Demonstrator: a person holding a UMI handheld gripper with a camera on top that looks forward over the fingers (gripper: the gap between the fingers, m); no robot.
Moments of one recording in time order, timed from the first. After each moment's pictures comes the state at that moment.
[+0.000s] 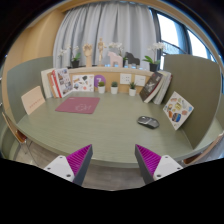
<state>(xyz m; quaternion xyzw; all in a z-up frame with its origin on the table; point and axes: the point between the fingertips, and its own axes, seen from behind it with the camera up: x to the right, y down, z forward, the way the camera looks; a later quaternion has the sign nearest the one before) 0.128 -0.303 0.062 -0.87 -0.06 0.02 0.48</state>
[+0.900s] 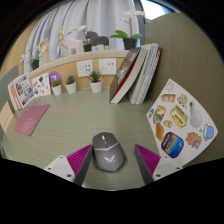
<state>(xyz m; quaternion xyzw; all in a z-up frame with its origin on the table) 0.315 -0.062 -0.013 -0.90 0.00 0.02 0.43</state>
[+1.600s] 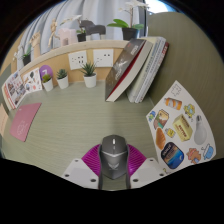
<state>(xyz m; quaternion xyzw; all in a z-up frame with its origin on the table) 0.321 -0.039 -0.017 -0.93 0.01 -0.01 0.36</state>
